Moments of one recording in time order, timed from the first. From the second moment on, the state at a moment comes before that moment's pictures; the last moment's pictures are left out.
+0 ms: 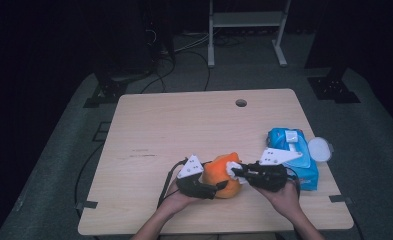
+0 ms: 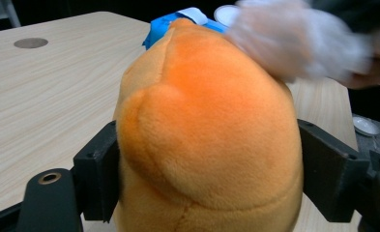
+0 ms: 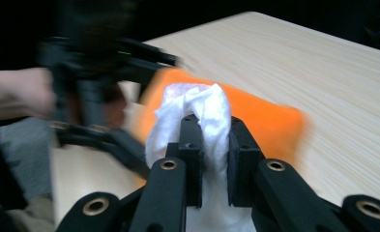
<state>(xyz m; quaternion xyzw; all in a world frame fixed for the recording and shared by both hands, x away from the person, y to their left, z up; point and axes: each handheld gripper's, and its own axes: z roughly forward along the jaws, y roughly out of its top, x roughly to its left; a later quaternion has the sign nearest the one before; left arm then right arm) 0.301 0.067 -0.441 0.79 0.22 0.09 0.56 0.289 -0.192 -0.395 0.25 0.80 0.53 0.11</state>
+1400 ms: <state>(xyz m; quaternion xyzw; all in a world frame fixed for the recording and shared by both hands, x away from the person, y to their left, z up) 0.286 0.046 -0.437 0.82 0.16 0.12 0.54 0.266 -0.177 -0.389 0.21 0.81 0.54 0.11</state>
